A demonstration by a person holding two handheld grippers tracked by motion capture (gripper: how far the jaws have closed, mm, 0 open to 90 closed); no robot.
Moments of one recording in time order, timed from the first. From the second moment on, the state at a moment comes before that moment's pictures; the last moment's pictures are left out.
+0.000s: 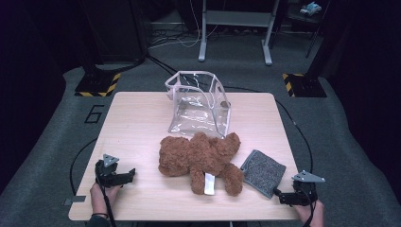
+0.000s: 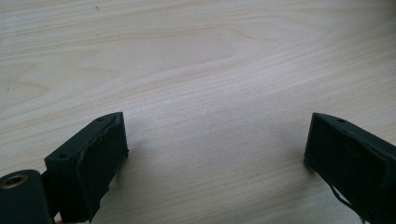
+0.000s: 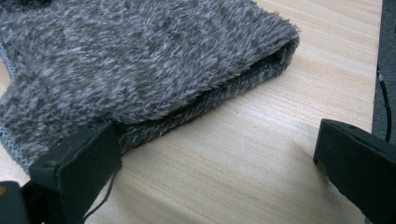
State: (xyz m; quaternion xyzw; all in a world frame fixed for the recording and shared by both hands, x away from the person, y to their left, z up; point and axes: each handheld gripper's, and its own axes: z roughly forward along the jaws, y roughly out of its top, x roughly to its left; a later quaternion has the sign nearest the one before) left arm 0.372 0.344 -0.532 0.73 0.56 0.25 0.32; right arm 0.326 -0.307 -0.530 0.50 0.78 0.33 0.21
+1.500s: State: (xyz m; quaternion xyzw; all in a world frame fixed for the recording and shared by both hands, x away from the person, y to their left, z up) left arm 0.372 0.344 -0.531 0.73 0.55 0.25 0.32; right arm 0.342 -0.267 -0.461 0.45 0.80 0.35 0.18
